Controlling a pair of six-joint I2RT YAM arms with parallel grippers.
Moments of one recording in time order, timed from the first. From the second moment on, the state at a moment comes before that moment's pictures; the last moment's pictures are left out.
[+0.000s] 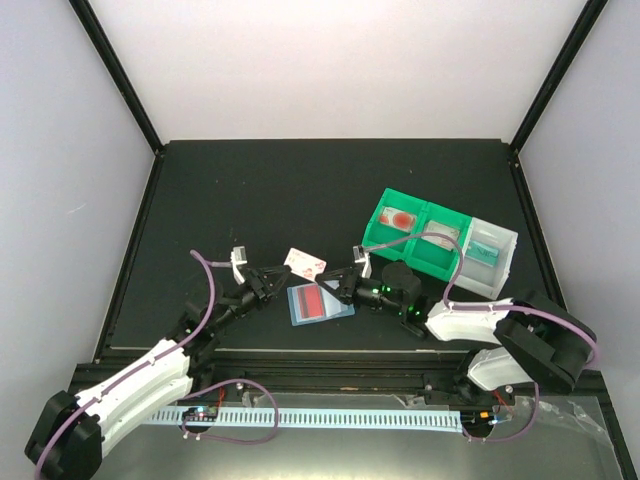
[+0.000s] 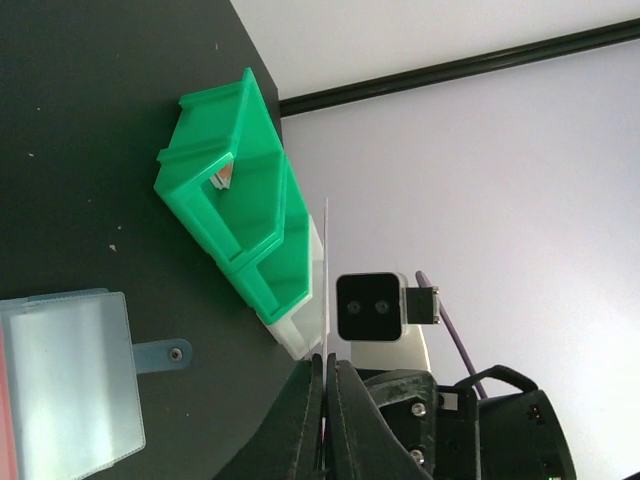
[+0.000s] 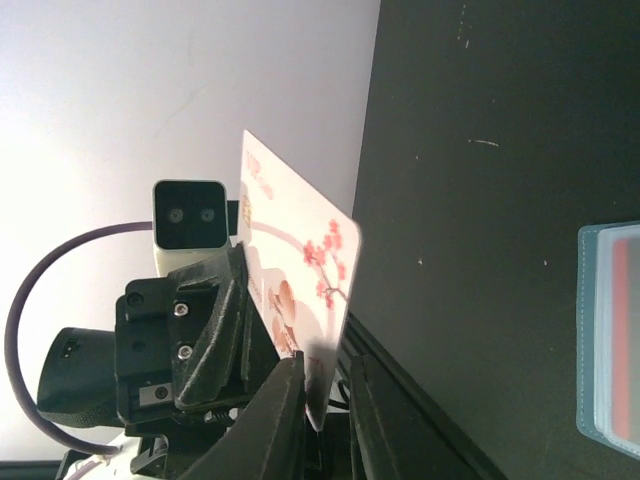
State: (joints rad) left arm -0.59 0.65 0.11 0.48 0.27 -1.35; right arm 0.90 1.37 0.38 0.84 -0.32 1.33
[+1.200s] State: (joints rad) left arm -0.59 0.53 0.21 0.14 0.30 -1.15; right arm 0.75 1.07 0.55 0.19 -0.37 0.87
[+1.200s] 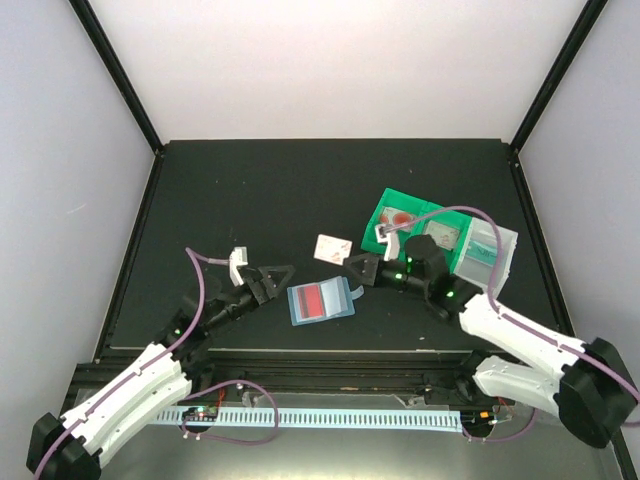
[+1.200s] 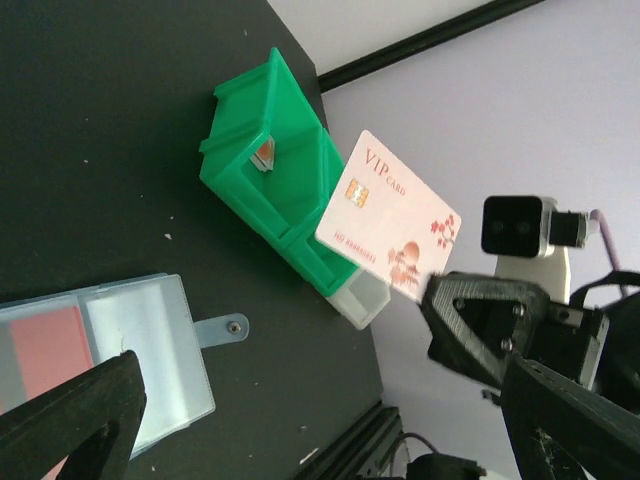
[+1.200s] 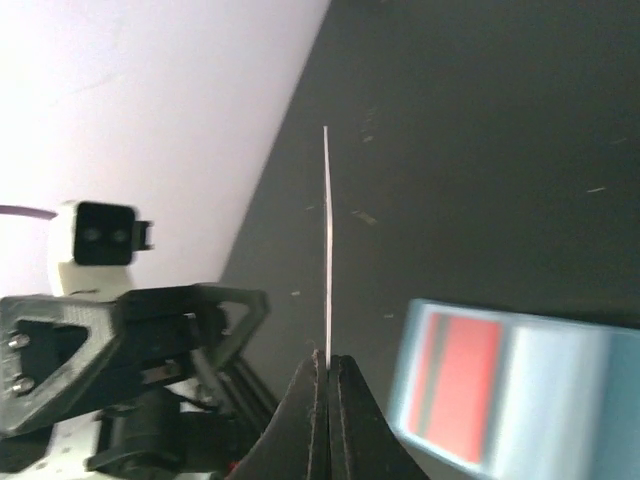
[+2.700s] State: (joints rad) left arm -0.59 0.56 0.22 -0.04 0.33 -0.97; right arm 0.03 1.36 0.99 -0.63 -0.16 0.40
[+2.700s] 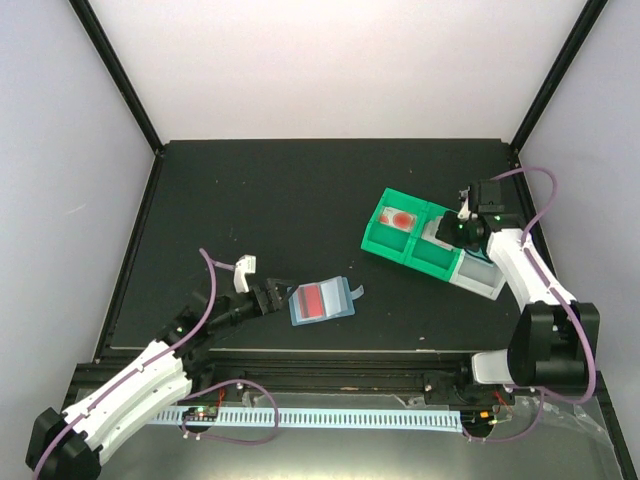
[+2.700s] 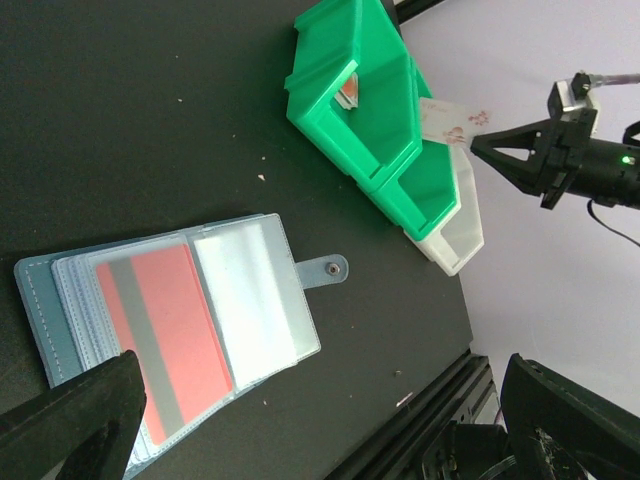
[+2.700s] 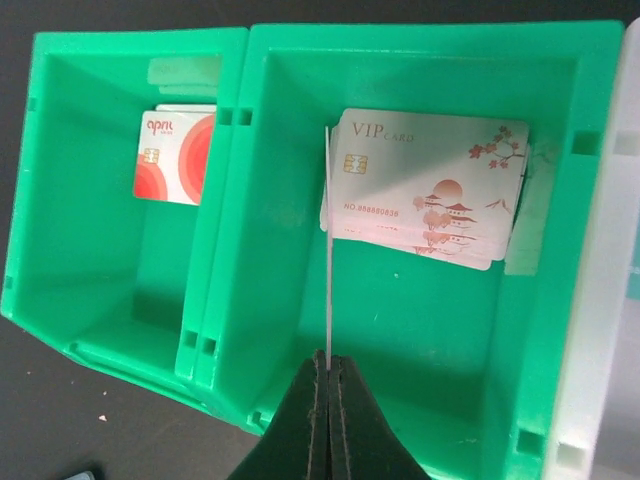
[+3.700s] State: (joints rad) left arm -0.59 0.56 0.22 -0.04 0.29 -0.97; right arm -0.03 1.61 1.02 -0.49 -0.25 0.37
